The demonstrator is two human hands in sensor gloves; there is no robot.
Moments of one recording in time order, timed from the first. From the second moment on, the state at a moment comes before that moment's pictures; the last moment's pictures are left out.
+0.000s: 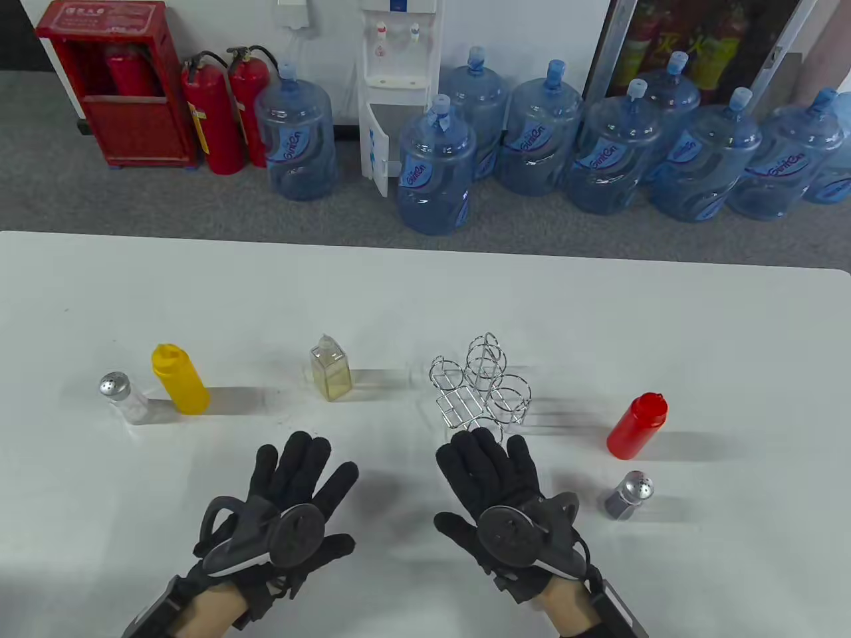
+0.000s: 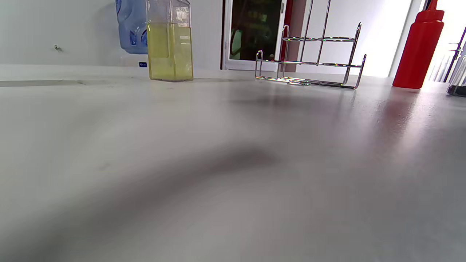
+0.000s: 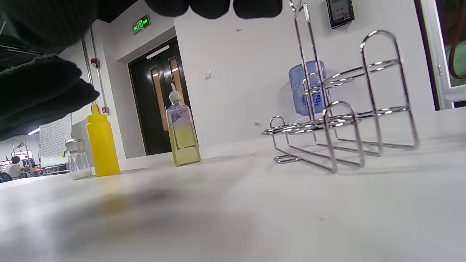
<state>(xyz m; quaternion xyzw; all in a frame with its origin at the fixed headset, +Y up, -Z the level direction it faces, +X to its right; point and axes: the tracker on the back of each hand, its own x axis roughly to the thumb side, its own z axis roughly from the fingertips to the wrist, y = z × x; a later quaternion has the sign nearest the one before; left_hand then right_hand) -0.186 -0.722 -0.218 -0.06 -0.21 0.01 0.98 0.107 -0.704 -0.235 0.24 -0.11 0.95 0.15</state>
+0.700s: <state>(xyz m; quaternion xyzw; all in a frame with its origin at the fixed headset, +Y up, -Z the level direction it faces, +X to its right) -0.186 -0.724 -0.217 -0.07 -0.21 0.02 0.98 0.108 -0.706 -0.234 0.24 -0.12 0.95 0.15</state>
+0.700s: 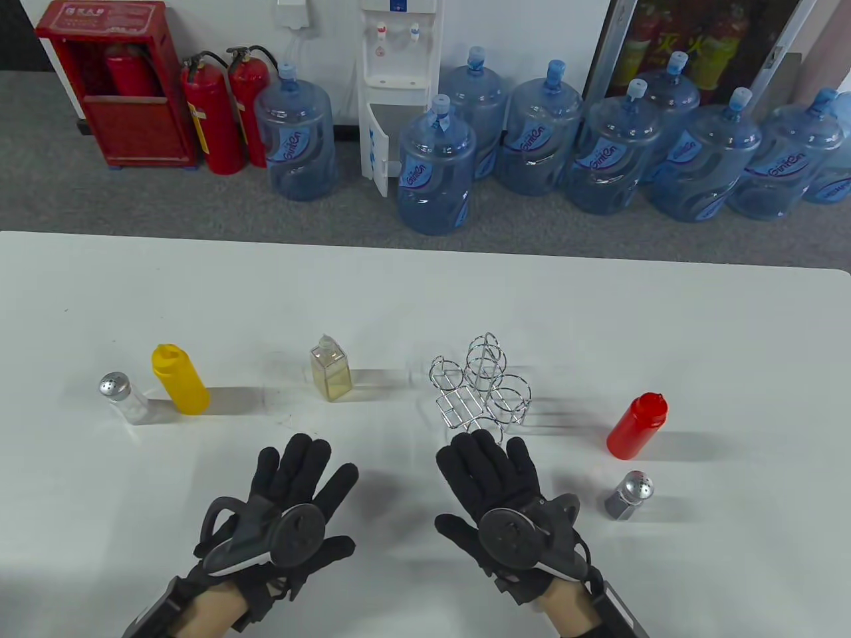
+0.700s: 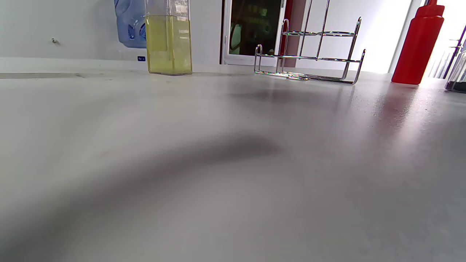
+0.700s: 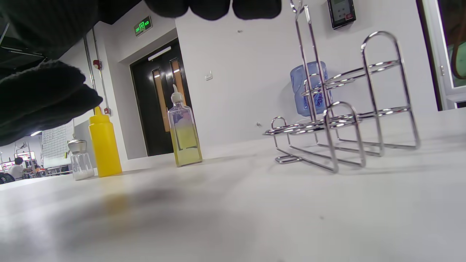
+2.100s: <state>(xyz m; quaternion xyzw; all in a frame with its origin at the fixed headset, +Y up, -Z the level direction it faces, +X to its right) -0.184 -0.731 -0.216 -0.09 -0.23 0.02 0.97 0.100 -0.584 -0.309 0.20 -0.22 0.95 0.03</state>
